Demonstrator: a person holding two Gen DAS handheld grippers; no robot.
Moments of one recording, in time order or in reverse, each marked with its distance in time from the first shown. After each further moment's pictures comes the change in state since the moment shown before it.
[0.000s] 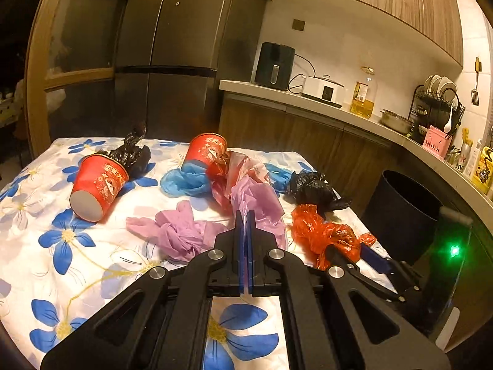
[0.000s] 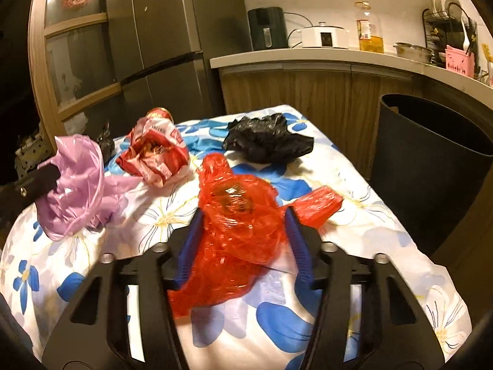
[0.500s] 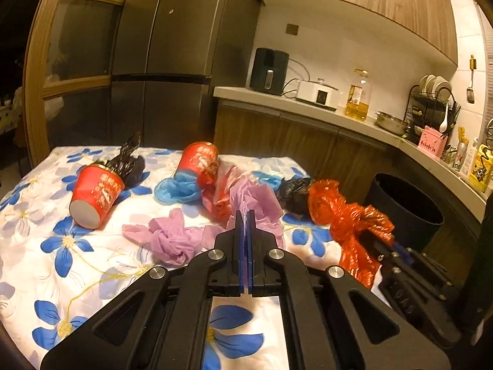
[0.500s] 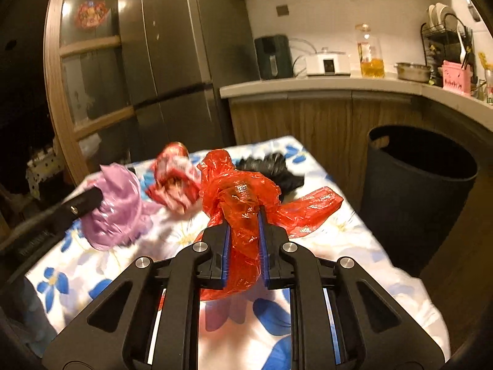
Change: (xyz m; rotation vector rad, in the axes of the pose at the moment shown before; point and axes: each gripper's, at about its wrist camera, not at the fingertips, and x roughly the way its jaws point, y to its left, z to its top) left arm -0.013 -0.015 0.005 0.025 -0.032 -0.014; right arm -0.063 -0.009 0.017 0.008 -0.137 0.051
